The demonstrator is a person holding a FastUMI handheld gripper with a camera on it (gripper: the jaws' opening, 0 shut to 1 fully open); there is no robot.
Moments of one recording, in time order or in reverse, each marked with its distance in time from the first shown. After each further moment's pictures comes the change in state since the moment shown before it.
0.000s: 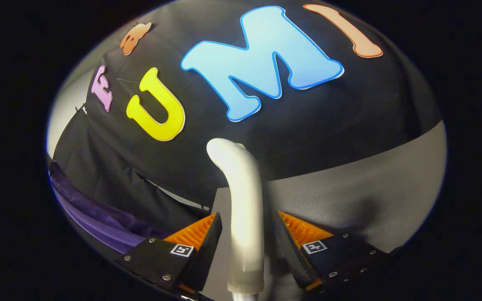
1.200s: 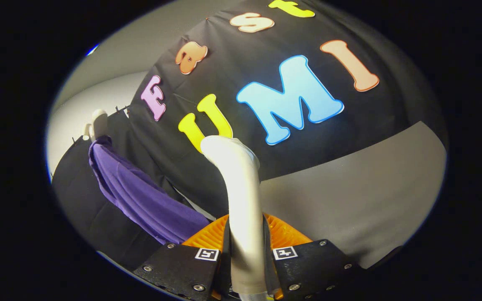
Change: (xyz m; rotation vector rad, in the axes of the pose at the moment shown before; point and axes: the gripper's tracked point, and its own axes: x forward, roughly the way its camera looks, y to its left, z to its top) arm -0.166 0.082 -0.071 -0.142 -0.378 0.147
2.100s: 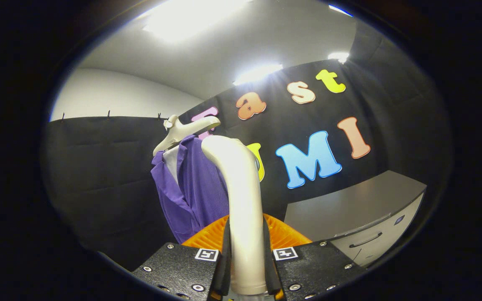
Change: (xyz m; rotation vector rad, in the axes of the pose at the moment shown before) arm -0.147 0.184 -0.088 -0.328 -0.406 -0.058
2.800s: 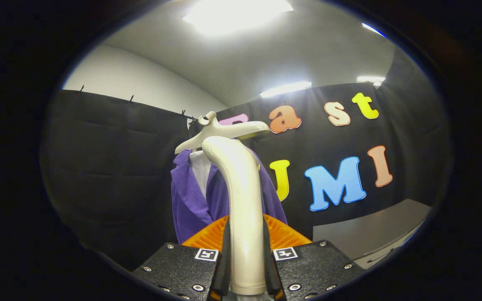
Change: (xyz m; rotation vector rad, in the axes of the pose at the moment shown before) arm 0.080 0.102 0.016 -0.155 -0.094 0.075
